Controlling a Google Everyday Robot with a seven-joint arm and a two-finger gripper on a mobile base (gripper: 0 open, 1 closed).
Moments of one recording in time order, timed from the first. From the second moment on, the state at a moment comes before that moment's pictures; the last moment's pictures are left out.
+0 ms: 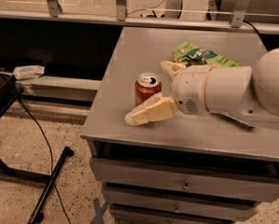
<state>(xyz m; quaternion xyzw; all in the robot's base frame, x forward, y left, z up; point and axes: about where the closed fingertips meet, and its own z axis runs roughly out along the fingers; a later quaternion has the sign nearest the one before) 0.484 -0.024 0.923 -0.46 0.70 0.23 0.50</state>
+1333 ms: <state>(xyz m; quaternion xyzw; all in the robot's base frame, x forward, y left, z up) 0.518 0.014 0.906 -0.37 0.67 0.24 0.60</state>
